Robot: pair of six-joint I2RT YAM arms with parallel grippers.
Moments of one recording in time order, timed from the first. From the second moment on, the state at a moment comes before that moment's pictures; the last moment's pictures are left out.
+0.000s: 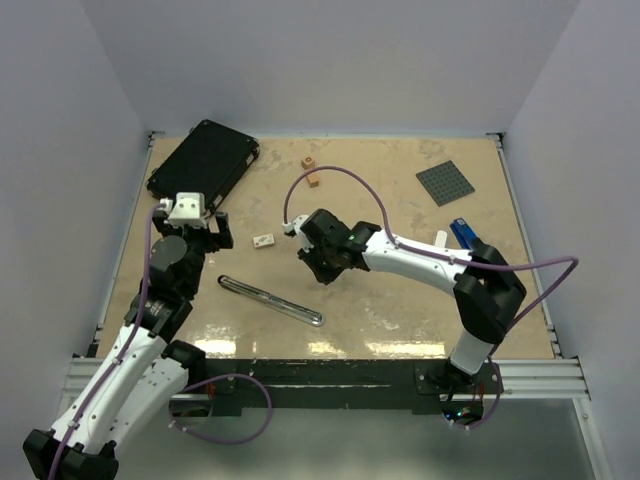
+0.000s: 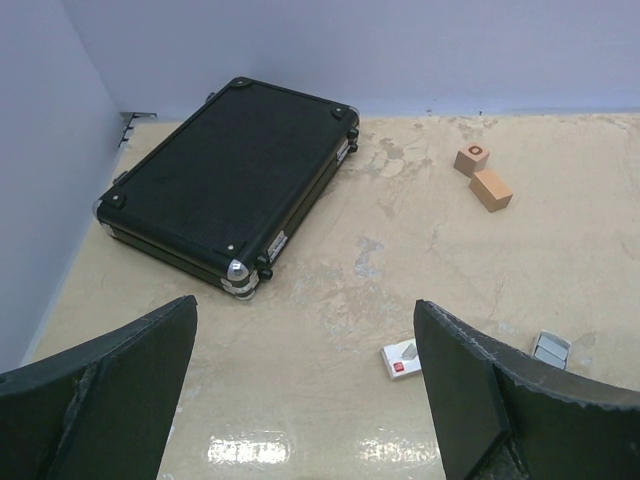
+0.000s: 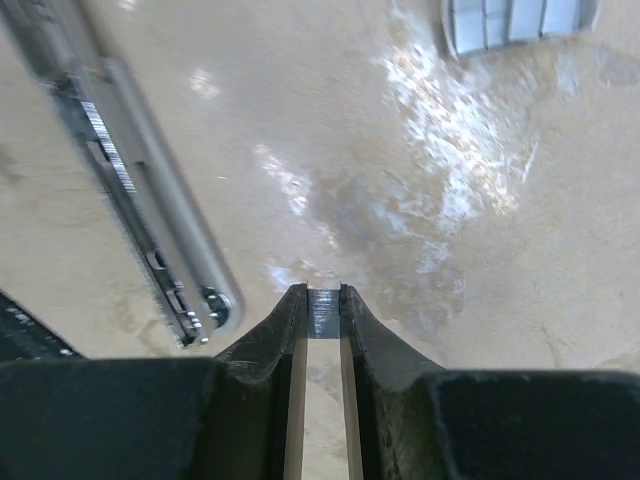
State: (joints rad) left arm -0.38 0.62 0.59 -0.05 -0.39 -0.02; right arm 0.91 1.74 1.26 -0.61 0.02 0.10
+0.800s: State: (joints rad) left arm -0.38 0.65 0.59 -0.02 -0.42 -0.01; right arm 1.13 1.75 1.27 -0.45 -0.07 0.02
